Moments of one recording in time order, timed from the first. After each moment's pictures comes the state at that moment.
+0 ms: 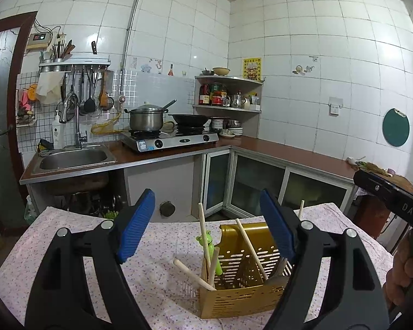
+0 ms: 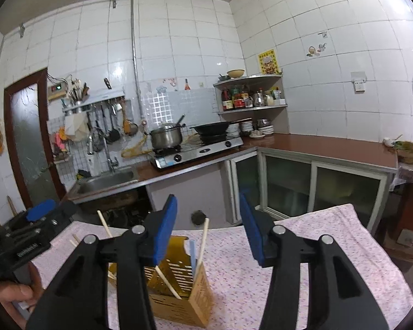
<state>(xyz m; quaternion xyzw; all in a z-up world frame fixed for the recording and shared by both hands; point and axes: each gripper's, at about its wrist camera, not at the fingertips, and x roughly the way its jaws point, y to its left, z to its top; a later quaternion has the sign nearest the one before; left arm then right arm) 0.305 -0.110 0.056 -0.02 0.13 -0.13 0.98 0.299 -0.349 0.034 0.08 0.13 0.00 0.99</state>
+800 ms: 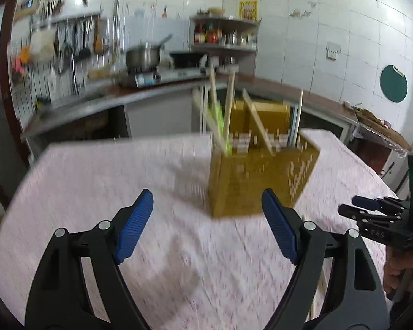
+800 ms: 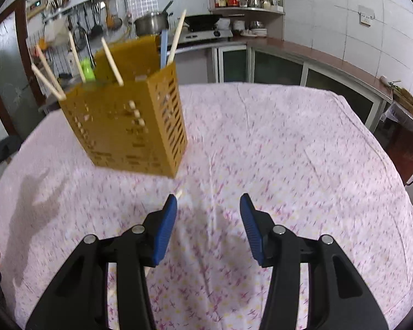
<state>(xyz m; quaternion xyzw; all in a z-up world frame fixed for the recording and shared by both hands) 0.254 -0.079 -0.046 0.01 0.29 -0.14 0.95 0.260 -0.341 -0.131 0.05 0.39 -0.02 0.92</state>
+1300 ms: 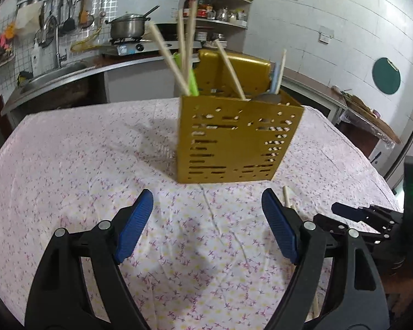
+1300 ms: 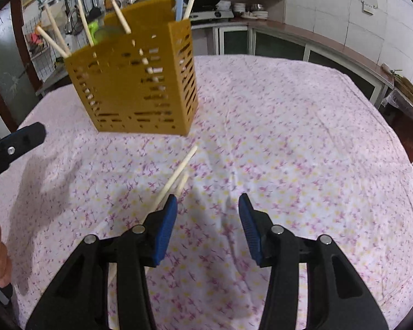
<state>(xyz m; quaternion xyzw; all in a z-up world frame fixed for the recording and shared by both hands) 0.253 -0.103 -0.084 -0.01 0.34 -0.17 0.92 0.252 -0.314 -0.156 0.05 0.44 -0.02 0.90</state>
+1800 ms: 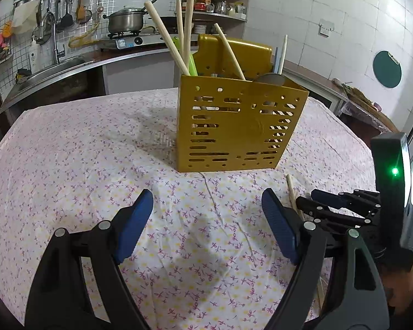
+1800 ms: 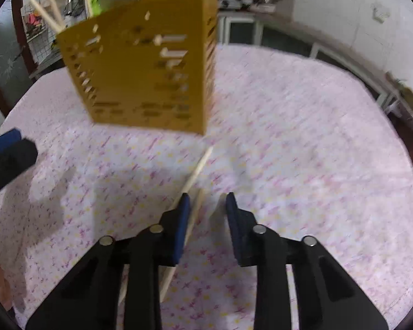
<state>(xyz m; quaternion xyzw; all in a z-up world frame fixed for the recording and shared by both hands) 0.258 -0.113 -0.091 0.00 0.36 -0.18 0.92 0.286 -0.290 -0.168 0.02 0.47 -0.02 0.88</state>
